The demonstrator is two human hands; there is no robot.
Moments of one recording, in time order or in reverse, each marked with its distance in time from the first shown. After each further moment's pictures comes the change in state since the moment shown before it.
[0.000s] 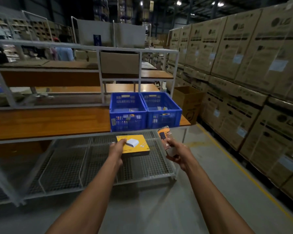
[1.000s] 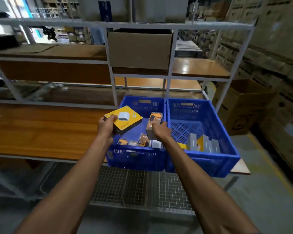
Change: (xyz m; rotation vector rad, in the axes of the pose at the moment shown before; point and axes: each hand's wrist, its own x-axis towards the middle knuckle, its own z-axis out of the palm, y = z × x) left_hand 0.447 0.226 0.123 -0.121 0.346 0.204; right_hand 0.564 -0.140 0.232 -0.665 -0.210 -0.031
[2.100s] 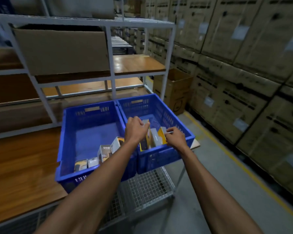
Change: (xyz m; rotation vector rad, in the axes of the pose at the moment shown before) left_hand -0.047 -0.087 0.202 0.925 -0.569 0.628; right_hand 0.003 0.144 -0.135 0.005 0.524 0.147
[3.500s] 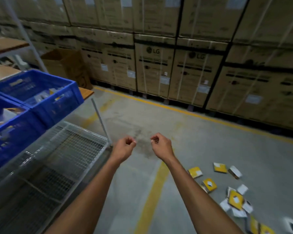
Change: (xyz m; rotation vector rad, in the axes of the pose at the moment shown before) left_hand -0.621 0.037 0.056 -0.158 -0.948 0.219; right_hand -0.644 0.322 -0.174 0.073 0.532 0.234
